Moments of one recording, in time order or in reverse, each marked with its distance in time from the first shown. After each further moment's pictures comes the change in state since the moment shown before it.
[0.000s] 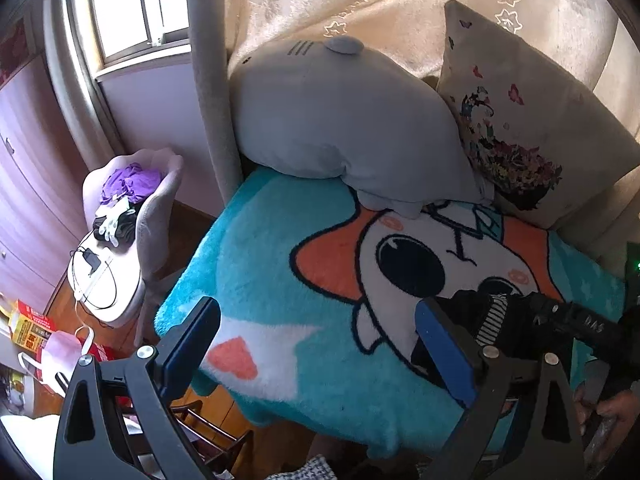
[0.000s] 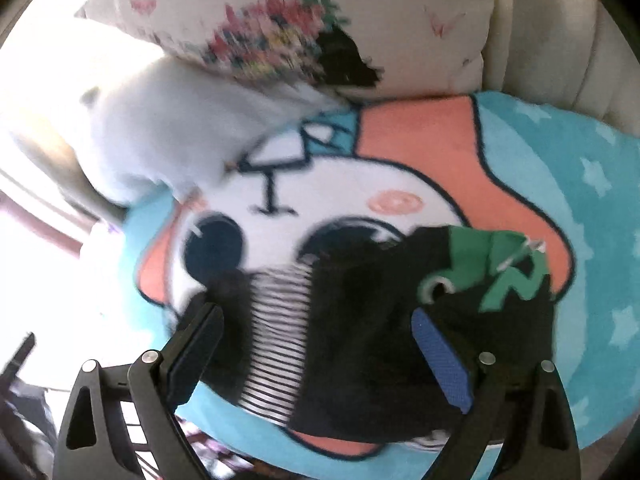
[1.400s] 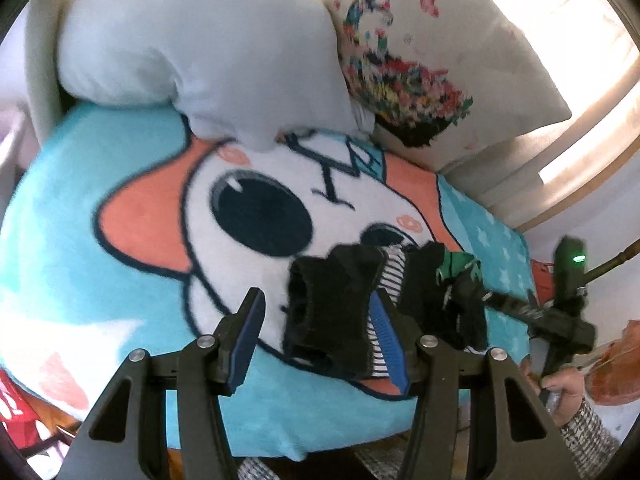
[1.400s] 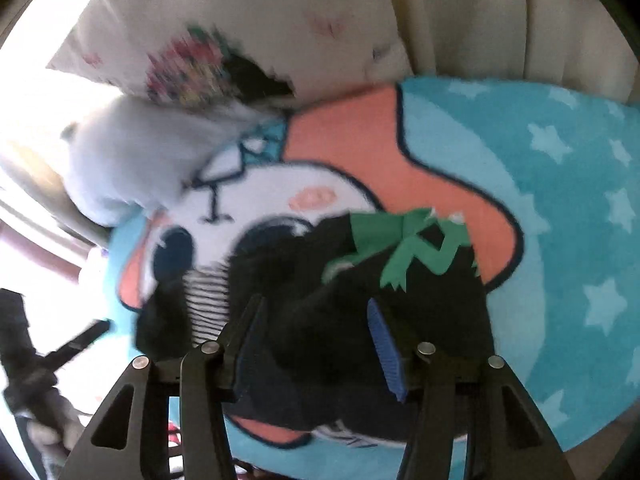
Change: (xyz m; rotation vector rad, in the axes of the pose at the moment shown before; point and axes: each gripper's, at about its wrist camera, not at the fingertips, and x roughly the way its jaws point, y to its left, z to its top) left arm 0.086 -0.049 -0.021 0.060 0.171 -0.539; right arm -0.009 -0.065 -0.011 0.048 0.007 -0.037
